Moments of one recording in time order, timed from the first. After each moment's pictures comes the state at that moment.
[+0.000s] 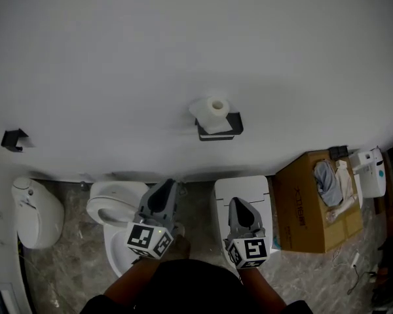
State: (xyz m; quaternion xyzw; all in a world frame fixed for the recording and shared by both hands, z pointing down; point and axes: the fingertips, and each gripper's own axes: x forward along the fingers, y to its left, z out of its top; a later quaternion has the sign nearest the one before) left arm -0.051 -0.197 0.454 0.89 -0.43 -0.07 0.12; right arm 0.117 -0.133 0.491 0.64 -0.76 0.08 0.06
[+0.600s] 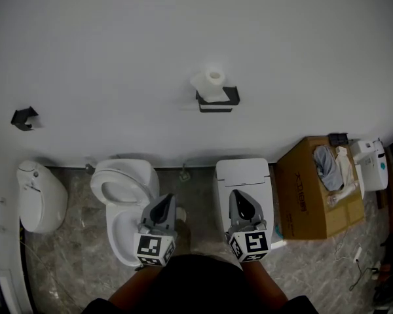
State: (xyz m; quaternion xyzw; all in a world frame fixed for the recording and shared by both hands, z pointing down) left arm -0.073 -0.030 0.511 0.88 -0.47 0.04 0.09; right arm 0.101 -0.015 0.487 0.62 -0.78 0.05 0.05
